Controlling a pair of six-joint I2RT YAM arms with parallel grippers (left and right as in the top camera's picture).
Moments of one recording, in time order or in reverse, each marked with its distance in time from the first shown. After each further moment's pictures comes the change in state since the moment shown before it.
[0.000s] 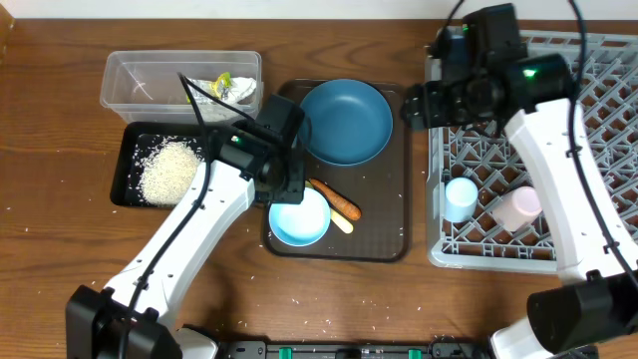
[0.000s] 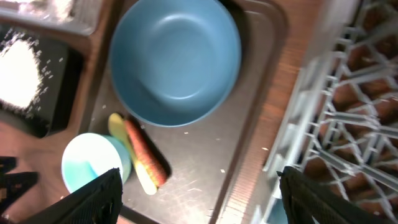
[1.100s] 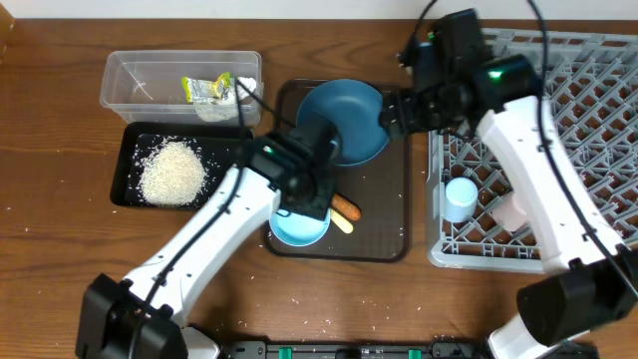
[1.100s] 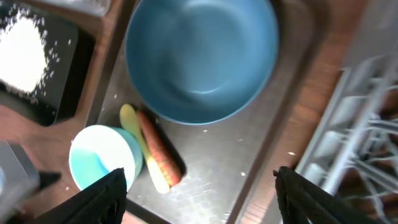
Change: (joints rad) left arm -0.096 0.031 -0.009 0.046 0.064 0.092; right arm 0.086 0.055 0.000 0.014 0.003 0.023
